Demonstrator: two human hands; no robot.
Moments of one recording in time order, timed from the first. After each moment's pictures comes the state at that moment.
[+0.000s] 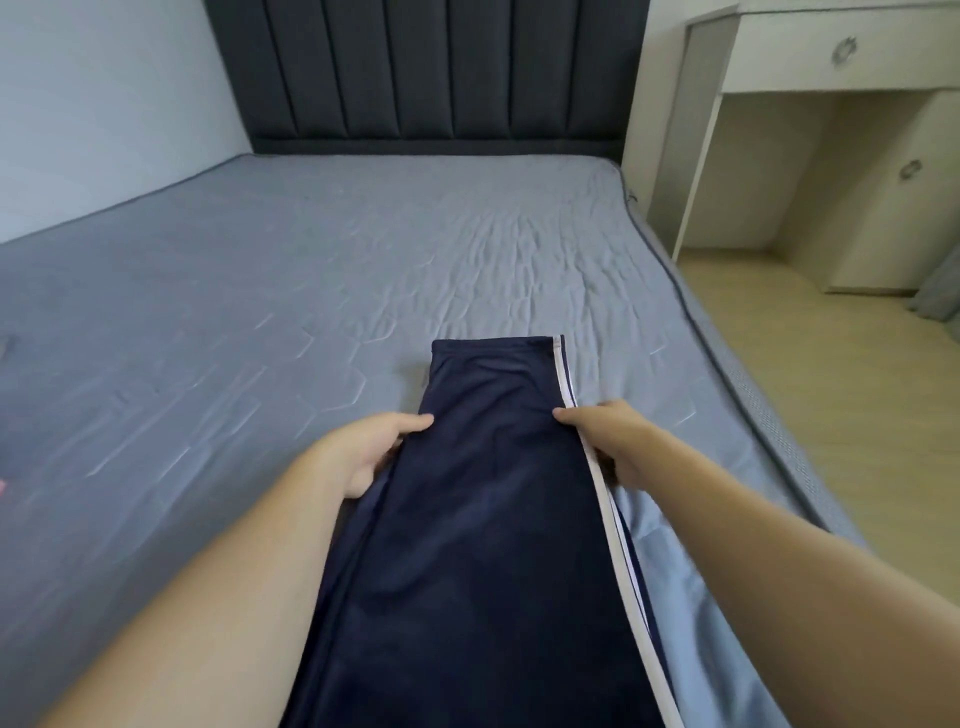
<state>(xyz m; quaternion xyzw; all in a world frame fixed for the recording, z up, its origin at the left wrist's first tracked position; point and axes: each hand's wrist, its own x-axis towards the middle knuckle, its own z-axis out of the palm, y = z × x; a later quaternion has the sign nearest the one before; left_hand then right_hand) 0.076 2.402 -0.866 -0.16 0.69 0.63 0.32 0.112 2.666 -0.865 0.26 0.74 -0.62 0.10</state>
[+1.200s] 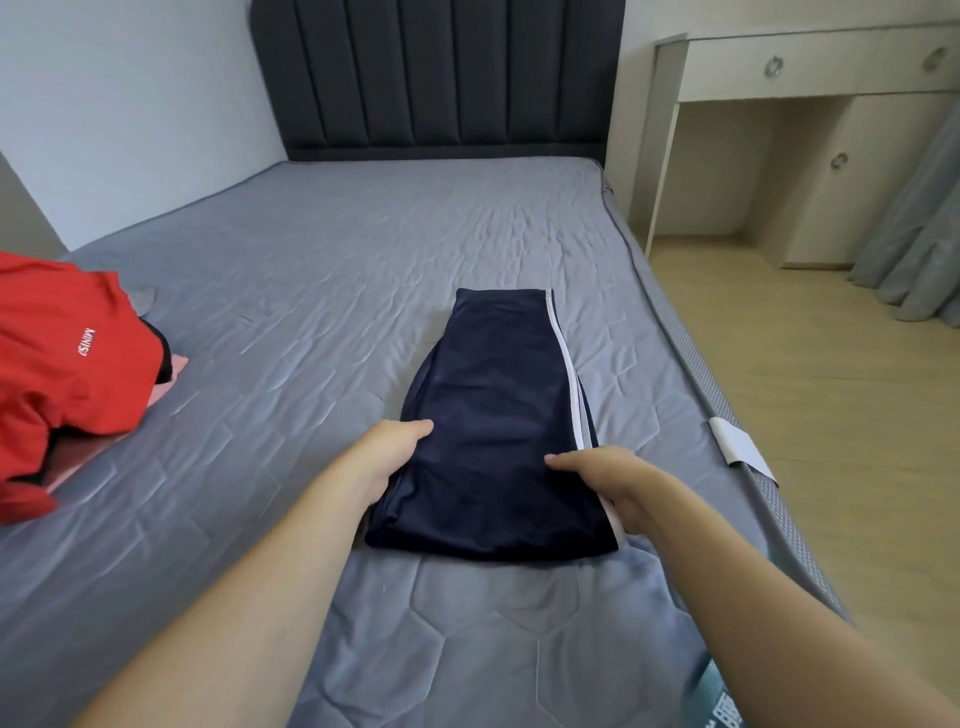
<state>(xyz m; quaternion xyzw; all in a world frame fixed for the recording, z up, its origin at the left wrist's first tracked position) 0.347 2.376 -0.856 -0.14 0.78 0.59 0.17 0.414 2.621 -0.857 0.25 0.68 -0.66 0.20</state>
